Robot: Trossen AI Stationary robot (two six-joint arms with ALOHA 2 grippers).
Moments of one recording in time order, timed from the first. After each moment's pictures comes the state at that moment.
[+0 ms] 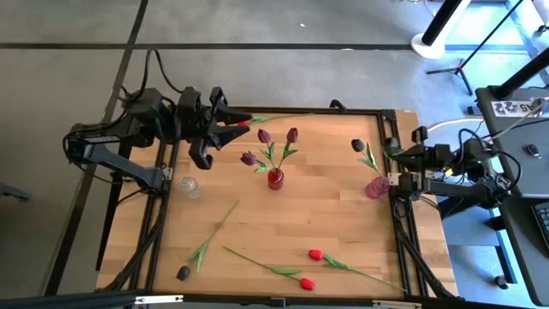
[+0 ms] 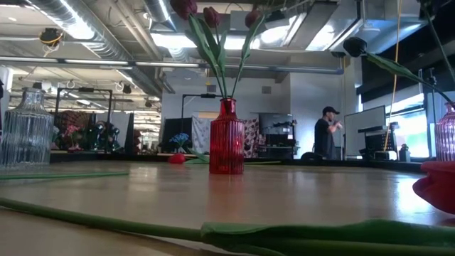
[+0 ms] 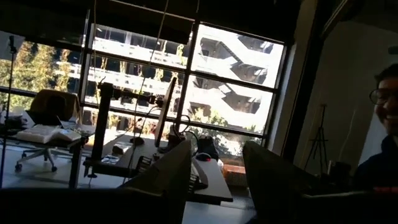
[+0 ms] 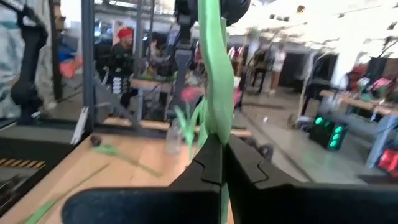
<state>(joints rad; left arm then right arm) -0.02 1.19 1.47 -0.03 -0.02 -0.21 -0.11 0.00 0.68 -0.56 -0.06 -0.14</state>
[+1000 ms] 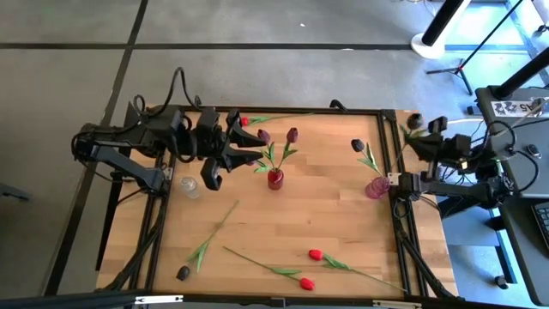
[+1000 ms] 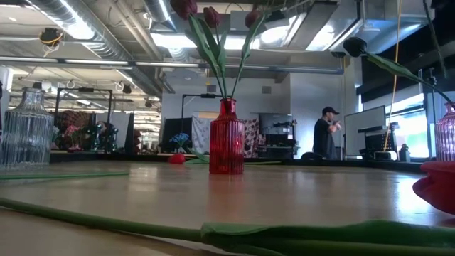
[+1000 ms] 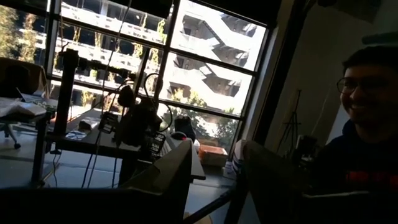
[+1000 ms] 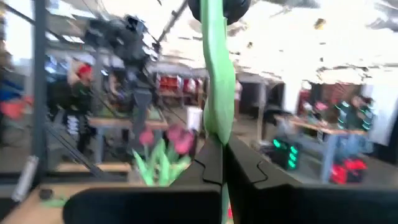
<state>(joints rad) -0.12 1.27 1.47 -0.01 -0.02 -0.26 -0.11 0.00 0.74 -0.48 0.11 -0.14</state>
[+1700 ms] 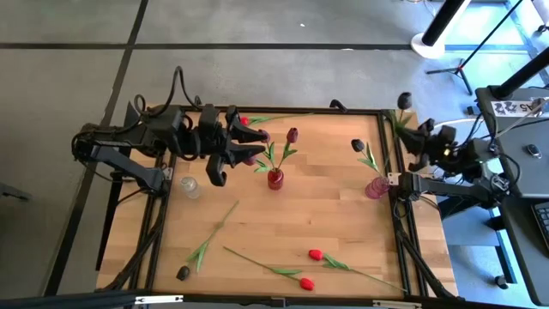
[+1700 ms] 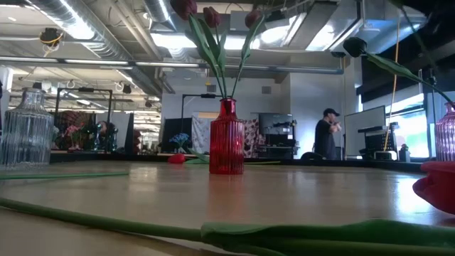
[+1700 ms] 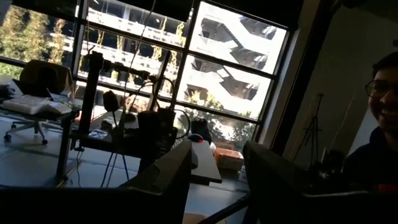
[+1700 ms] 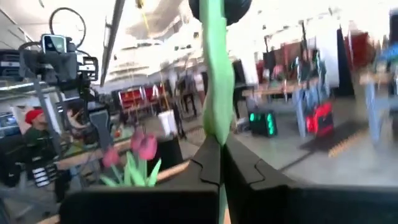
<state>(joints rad) -0.12 1.27 1.47 -0.02 -0.10 -0.26 -0.11 0.00 0.63 -0.38 0.35 0.16</state>
